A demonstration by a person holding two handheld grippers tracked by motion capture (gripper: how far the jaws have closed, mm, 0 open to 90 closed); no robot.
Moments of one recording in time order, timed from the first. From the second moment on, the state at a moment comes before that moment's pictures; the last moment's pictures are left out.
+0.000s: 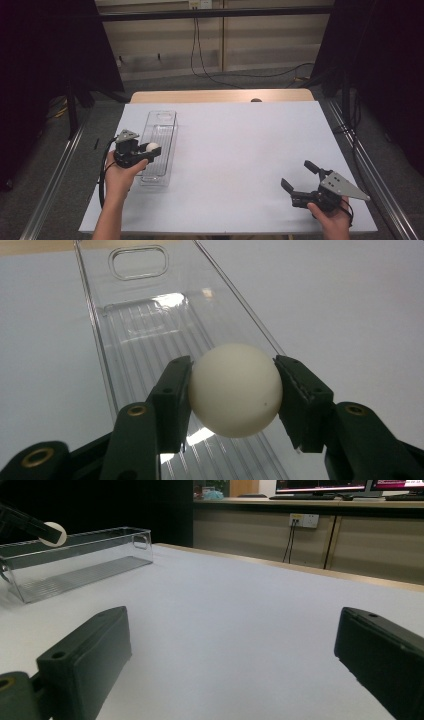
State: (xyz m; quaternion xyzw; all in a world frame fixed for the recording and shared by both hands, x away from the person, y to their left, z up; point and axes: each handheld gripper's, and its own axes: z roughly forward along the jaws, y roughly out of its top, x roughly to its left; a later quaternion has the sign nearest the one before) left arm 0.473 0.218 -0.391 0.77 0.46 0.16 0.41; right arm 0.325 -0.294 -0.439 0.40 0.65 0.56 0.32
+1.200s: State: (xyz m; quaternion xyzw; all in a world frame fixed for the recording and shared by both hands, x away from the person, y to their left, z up) left arm 0.455 0.223 -0.393 0.73 0.46 0.19 0.46; right arm 0.326 -0.292 -0.440 0.40 0.65 0.56 0.32
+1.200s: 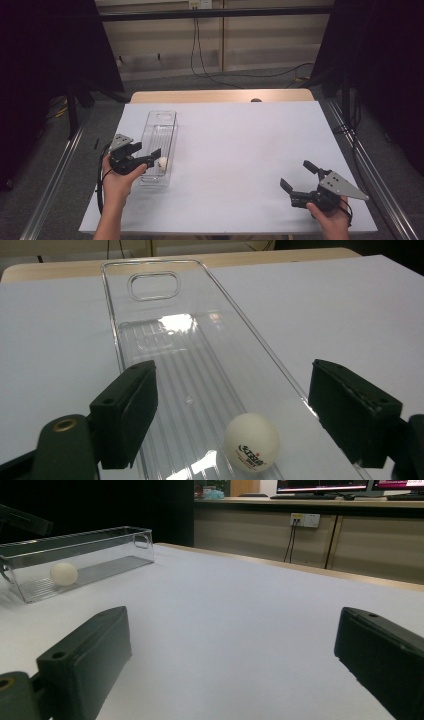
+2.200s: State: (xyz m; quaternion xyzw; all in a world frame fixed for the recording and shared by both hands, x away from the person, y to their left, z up) left arm 0.432 0.230 -0.399 0.71 0.46 0.22 0.49; right arm 0.326 -0.292 -0.438 0.40 0.65 0.57 0.32
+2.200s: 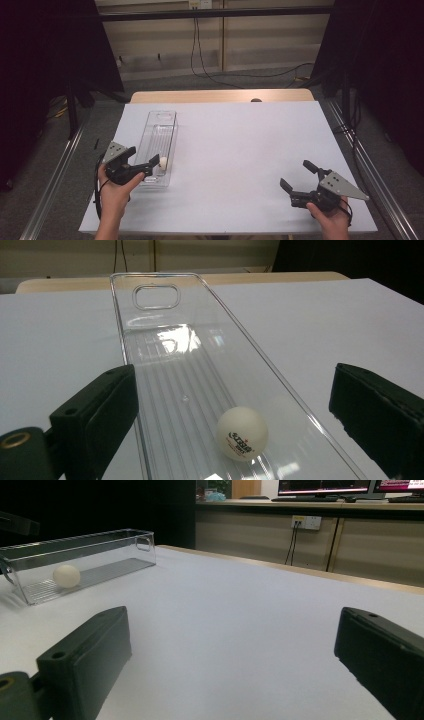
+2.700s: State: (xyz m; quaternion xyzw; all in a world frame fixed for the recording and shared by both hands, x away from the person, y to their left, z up) left arm 0.419 0.235 -0.403 0.70 0.44 0.23 0.51; right arm 0.327 -0.290 -0.438 0.40 0.65 0.57 0.31
